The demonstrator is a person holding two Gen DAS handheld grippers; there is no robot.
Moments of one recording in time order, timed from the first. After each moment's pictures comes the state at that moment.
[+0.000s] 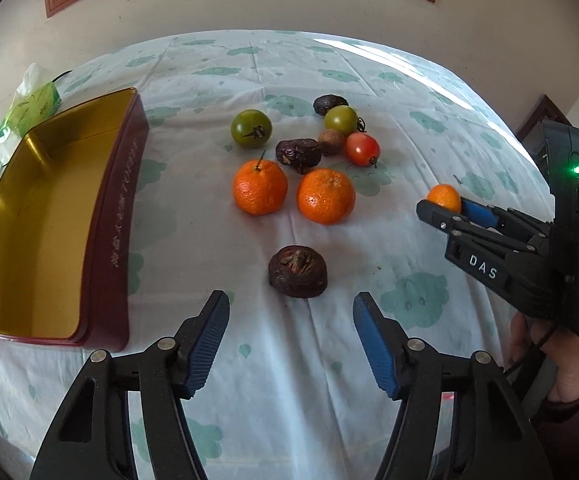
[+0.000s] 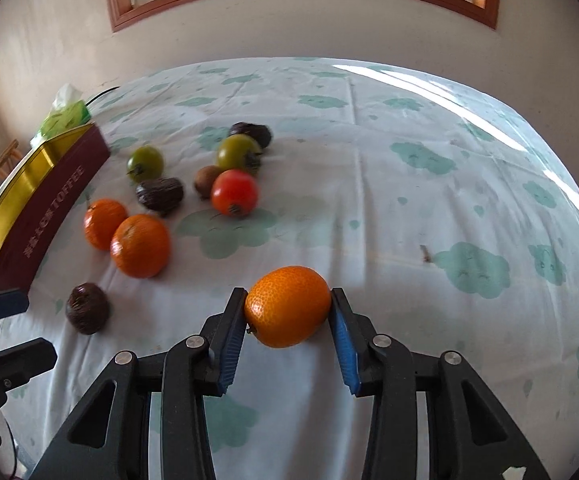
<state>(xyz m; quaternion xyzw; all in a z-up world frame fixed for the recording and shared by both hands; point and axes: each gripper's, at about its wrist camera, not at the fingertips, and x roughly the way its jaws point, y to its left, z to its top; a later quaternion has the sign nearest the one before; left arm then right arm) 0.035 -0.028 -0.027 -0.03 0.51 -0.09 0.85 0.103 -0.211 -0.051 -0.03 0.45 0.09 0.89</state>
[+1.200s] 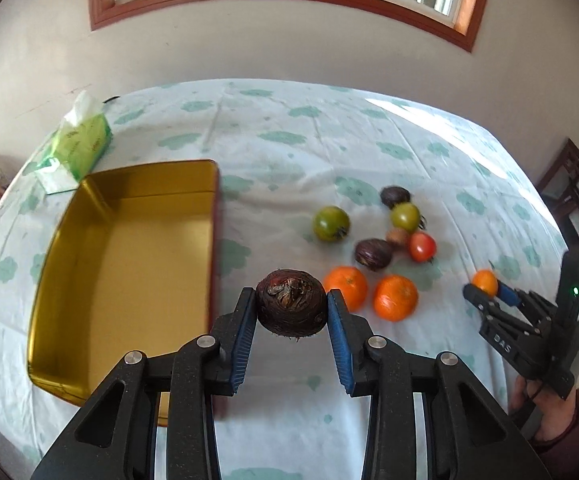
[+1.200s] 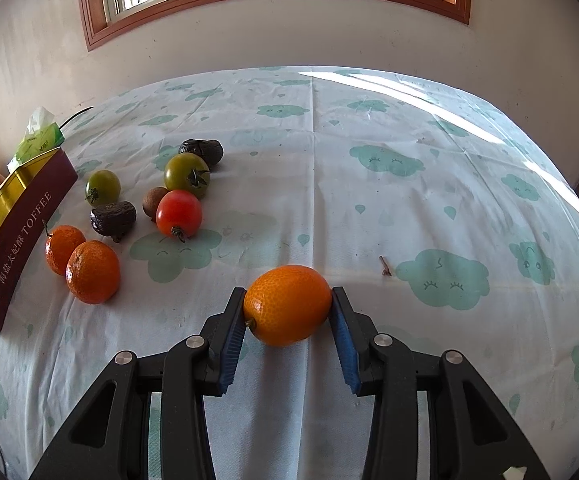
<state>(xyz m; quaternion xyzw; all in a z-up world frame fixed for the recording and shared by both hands) 0.070 0.043 0.024 -0.06 0.45 -0.02 0.89 0.111 -0.222 -0.057 -0.02 0.44 0.07 0.90</state>
